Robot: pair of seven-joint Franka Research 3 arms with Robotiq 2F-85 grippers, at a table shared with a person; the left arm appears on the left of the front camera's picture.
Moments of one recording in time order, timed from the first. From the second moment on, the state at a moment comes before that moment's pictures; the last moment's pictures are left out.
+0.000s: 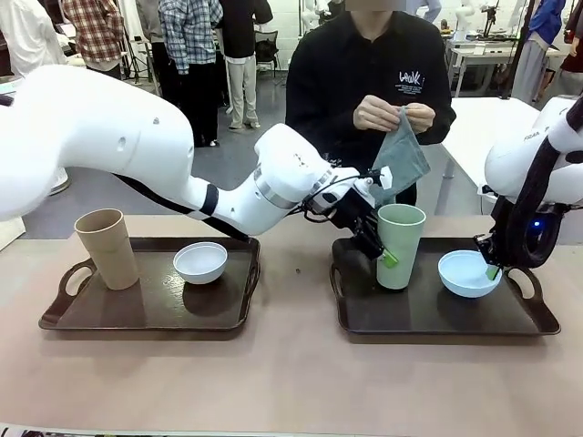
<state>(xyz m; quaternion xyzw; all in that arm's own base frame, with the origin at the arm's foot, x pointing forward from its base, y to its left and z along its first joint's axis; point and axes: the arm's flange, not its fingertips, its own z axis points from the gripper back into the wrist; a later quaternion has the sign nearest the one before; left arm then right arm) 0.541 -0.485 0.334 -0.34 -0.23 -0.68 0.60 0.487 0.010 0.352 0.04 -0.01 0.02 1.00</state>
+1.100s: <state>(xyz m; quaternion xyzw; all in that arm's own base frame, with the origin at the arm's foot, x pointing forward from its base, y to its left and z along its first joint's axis) 0.427 -0.435 0.529 -0.28 -0.31 -0.70 0.58 0.366 -0.005 0.558 0.09 -0.11 0.09 0.99</state>
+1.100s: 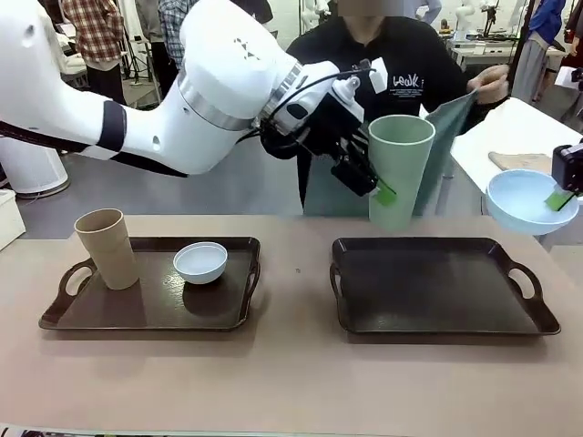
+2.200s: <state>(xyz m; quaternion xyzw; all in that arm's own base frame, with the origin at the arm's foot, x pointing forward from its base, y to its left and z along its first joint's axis) 0.431 -0.438 0.534 -0.28 -0.31 -0.70 0.58 0.369 -0.004 0.557 0.09 -0.11 0.09 0.99</state>
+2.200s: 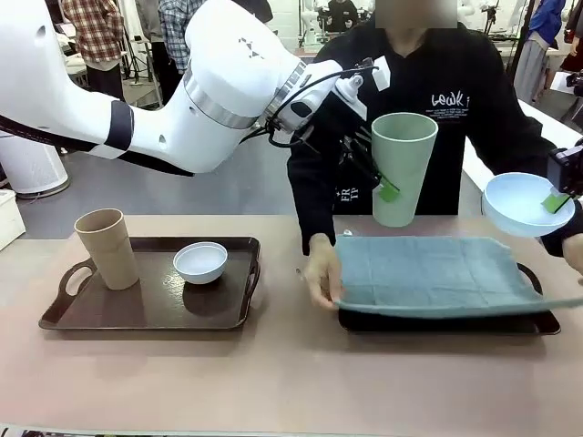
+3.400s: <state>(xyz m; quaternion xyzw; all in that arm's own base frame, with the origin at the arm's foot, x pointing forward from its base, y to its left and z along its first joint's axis) 0.431 -0.438 0.534 -0.28 -0.31 -0.69 0.58 0.369 -0.004 0.557 0.09 -0.11 0.09 0.99</state>
